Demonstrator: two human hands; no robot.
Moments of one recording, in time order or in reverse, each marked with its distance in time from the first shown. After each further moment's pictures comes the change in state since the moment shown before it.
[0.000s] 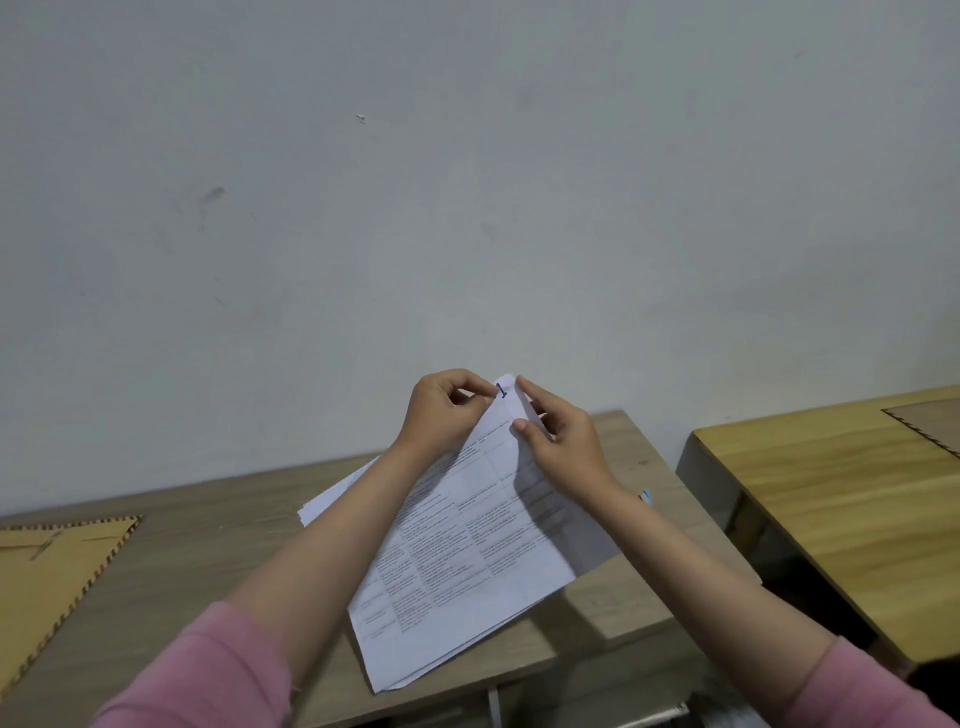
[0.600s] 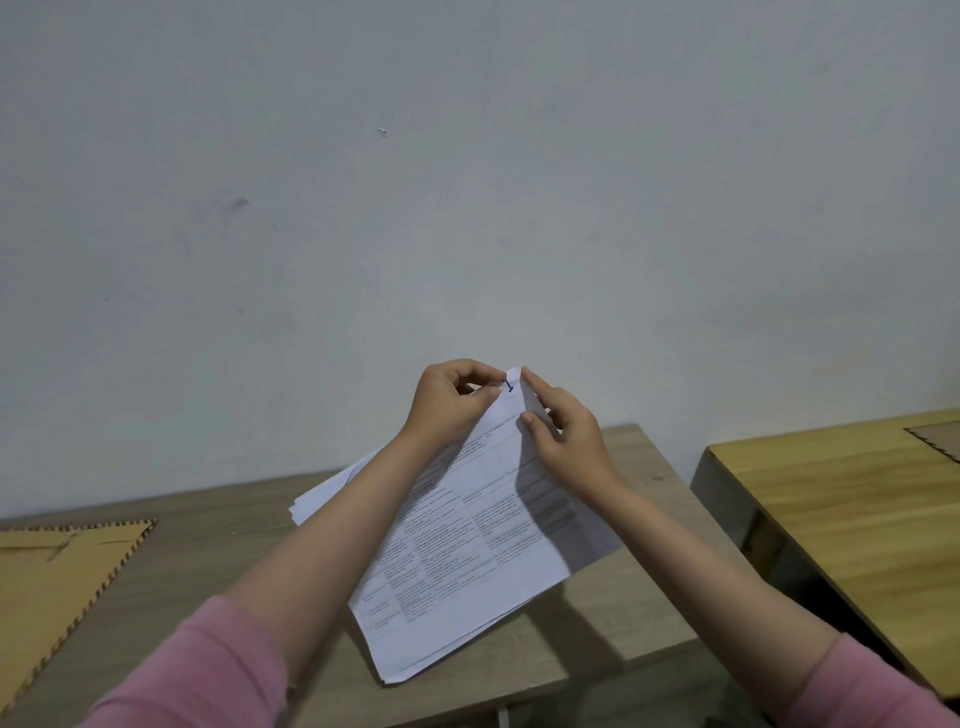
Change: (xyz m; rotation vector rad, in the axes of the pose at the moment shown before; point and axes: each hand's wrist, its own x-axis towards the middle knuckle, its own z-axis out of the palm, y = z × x) left_hand 0.013 0.013 -0.012 -0.098 0.016 0.012; right_hand 0.018 -0.005 0.006 -0.111 -0.021 -0.137
